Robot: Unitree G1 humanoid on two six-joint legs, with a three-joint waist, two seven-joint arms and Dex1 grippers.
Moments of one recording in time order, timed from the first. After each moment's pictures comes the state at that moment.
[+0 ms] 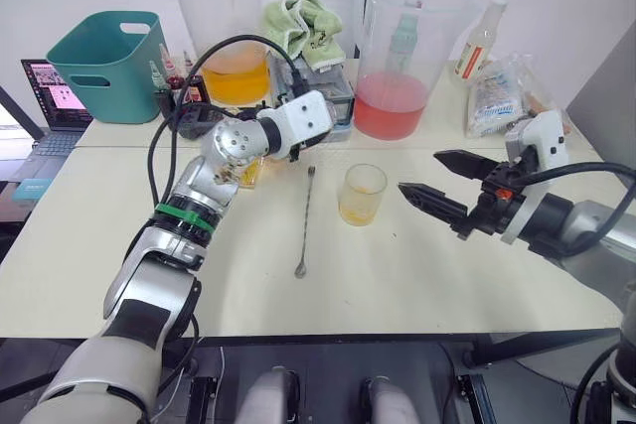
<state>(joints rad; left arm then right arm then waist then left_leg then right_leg) -1.08 0.41 -0.35 0.58 0.23 -0.09 -0.59 -0.38 -0.76 -0.39 -0.69 1.05 1.09 0.34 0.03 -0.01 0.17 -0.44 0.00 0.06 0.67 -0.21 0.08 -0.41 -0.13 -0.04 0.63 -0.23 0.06</state>
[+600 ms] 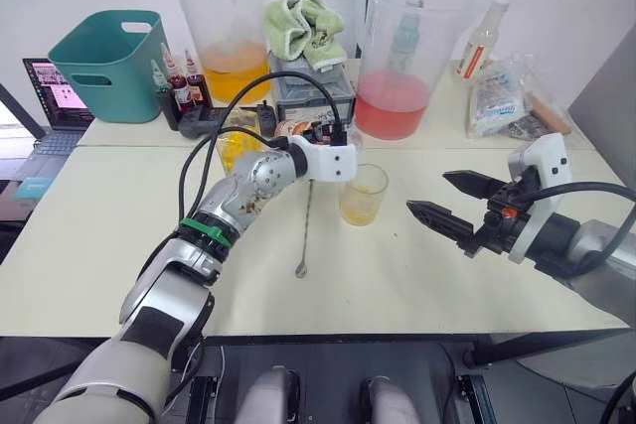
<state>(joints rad) -1.03 0.36 -0.44 0.60 0.50 -0.28 -0.39 -0.27 -0.83 -0.42 -0.72 1.16 1.07 0.24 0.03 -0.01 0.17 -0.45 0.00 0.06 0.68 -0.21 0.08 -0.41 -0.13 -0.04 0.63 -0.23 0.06</state>
